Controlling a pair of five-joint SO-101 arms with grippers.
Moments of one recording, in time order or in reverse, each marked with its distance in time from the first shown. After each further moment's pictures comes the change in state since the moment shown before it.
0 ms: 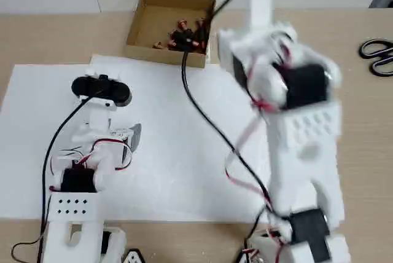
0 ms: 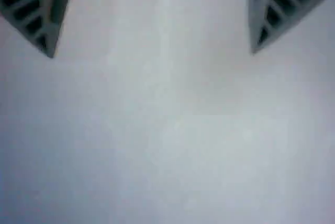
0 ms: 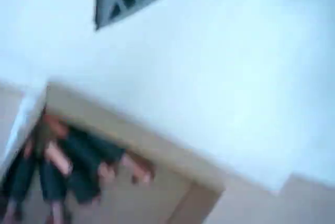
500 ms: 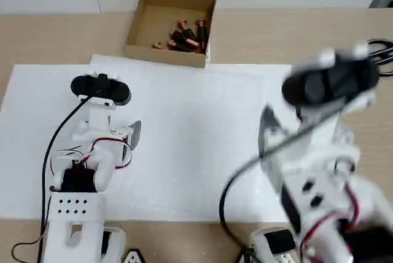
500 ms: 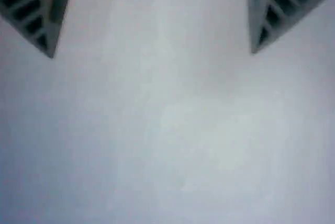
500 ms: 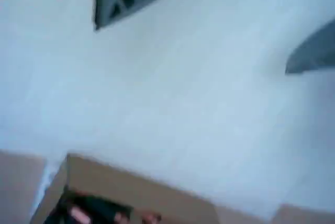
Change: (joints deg) left arm 0.0 0.0 0.4 -1.4 0.0; right arm 3.3 -45.8 34.5 6.0 -0.1
